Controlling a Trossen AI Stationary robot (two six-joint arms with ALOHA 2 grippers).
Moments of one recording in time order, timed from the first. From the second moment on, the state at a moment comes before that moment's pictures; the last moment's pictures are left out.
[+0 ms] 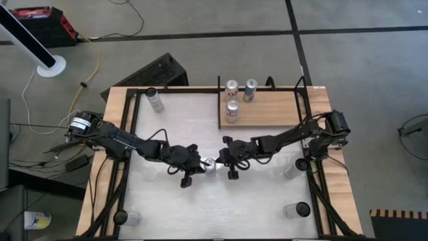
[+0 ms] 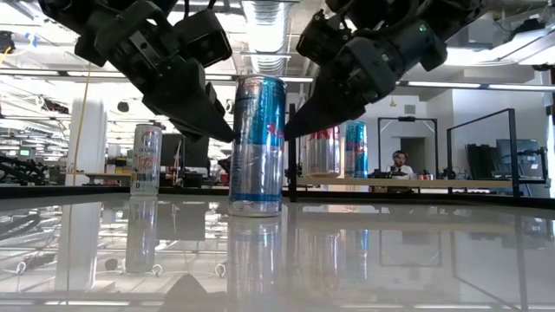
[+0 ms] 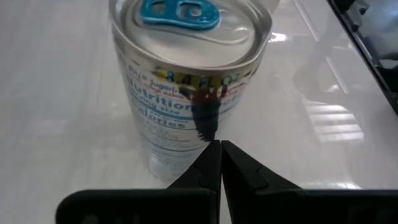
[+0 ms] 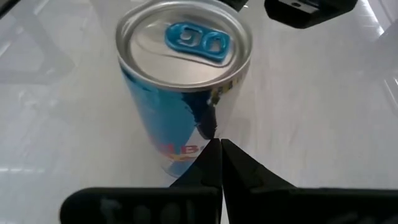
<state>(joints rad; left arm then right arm) -0.18 1.52 0.67 0.31 0.02 -0.22 0.14 1.72 0.93 0.19 0.03 -0.03</state>
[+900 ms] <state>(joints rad) -0.13 1.52 0.67 0.29 -0.07 -0.18 0.21 1.70 0.93 0.04 -0.05 0.00</state>
